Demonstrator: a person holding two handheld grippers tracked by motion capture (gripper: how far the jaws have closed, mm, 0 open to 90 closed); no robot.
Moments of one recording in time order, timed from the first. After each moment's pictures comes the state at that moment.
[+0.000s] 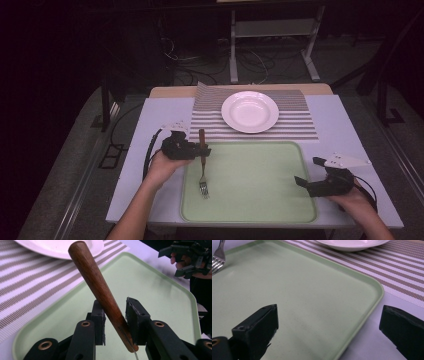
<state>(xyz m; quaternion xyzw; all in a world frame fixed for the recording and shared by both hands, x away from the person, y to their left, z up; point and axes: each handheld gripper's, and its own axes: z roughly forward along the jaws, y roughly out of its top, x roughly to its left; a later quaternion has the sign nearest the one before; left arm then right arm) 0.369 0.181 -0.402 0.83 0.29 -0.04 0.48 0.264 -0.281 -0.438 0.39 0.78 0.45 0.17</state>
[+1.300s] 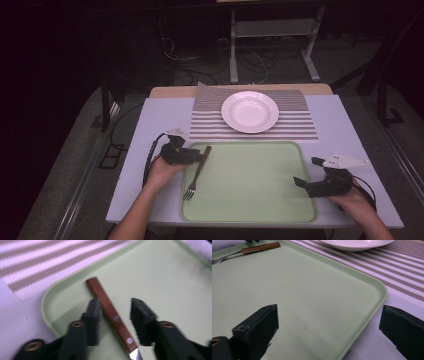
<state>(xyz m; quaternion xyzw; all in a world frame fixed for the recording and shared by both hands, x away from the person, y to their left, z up) 0.370 0.187 -0.427 0.83 0.36 0.00 0.42 0.264 -0.278 -0.438 0.38 0.79 0.45 0.17</state>
